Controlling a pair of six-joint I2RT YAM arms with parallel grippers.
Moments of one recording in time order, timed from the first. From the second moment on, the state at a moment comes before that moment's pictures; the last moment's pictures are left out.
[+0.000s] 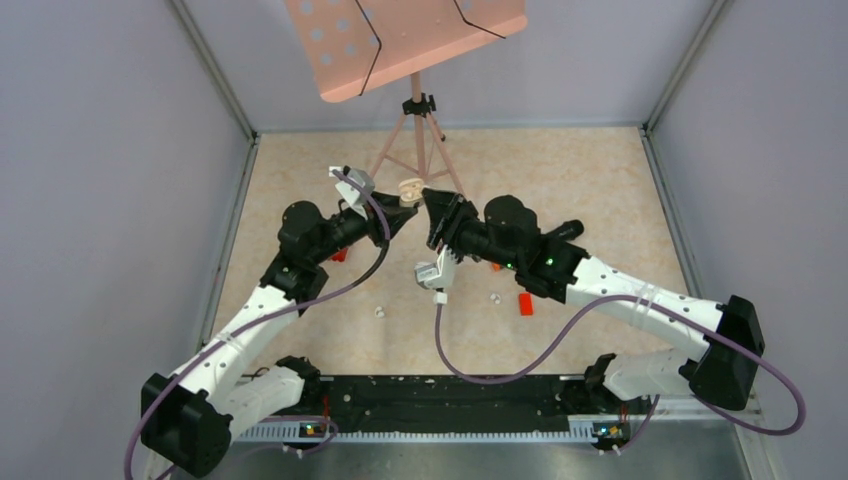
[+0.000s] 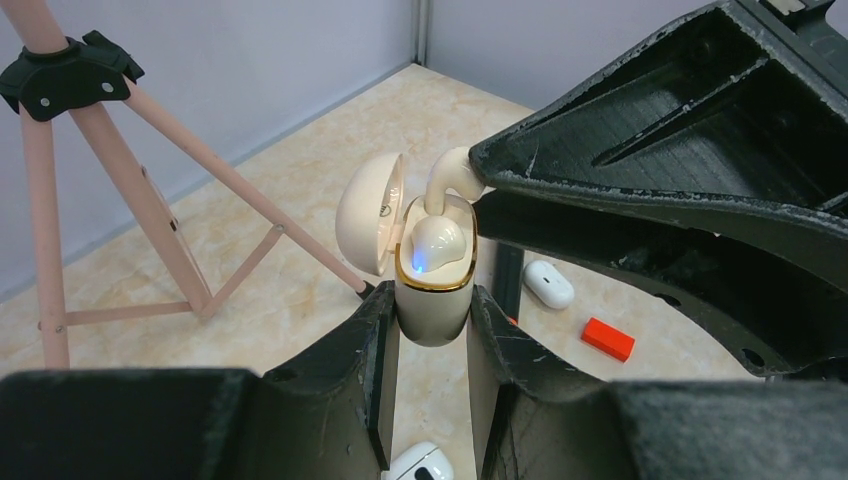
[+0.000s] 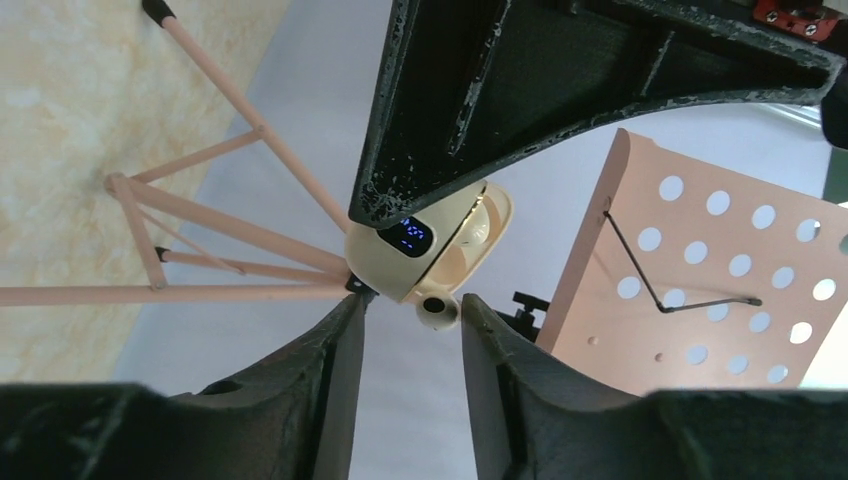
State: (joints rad) left arm -0.44 0.99 0.75 0.33 0.53 -0.10; right arm 0.97 1.26 1.05 0.00 -0.05 -1.87
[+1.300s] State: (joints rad) left arm -0.44 1.01 0.67 0.37 0.82 0.17; right arm 0.77 1.48 1.80 -1.07 -0.43 -0.84
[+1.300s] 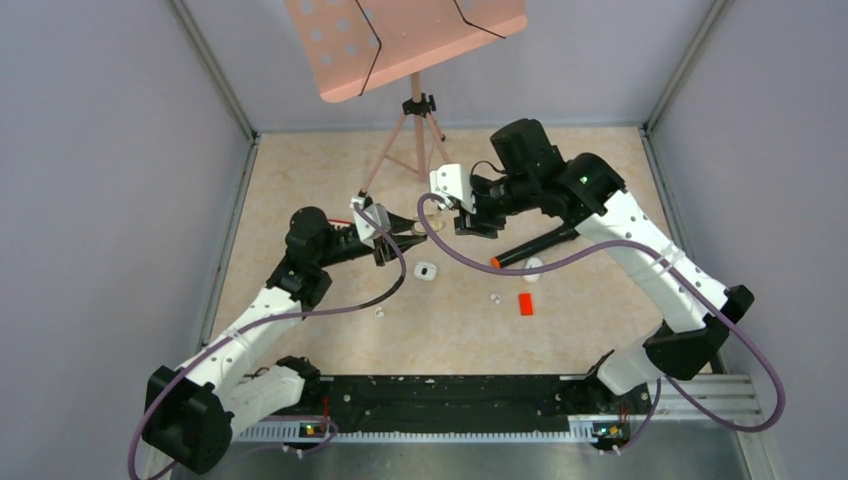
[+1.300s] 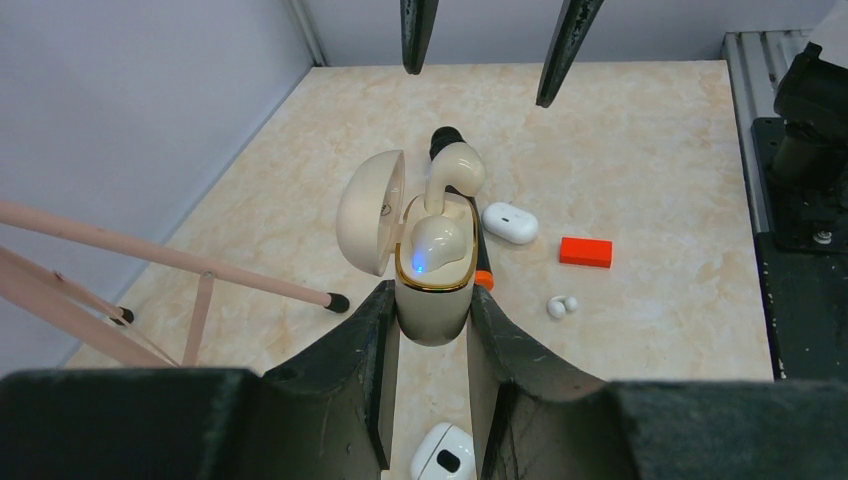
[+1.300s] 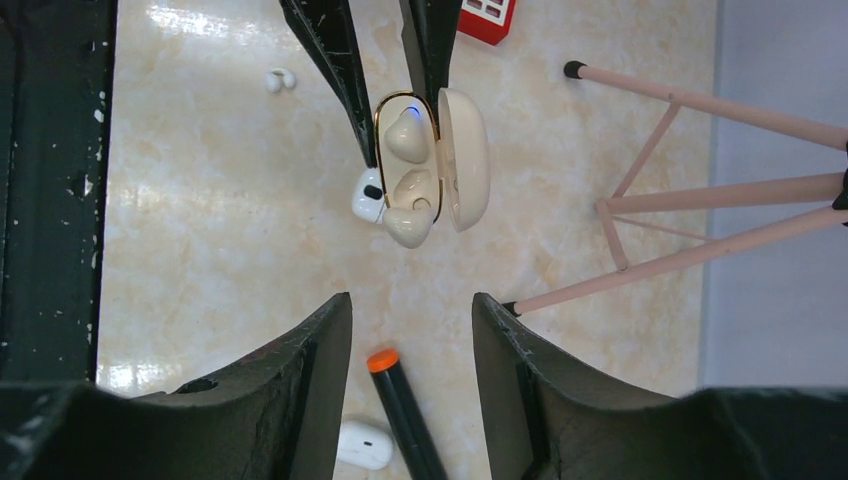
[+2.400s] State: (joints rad) left arm -0.44 0.99 0.67 0.28 0.85 0.26; right arm 0.77 1.60 1.80 -1.03 -0.47 -0.73
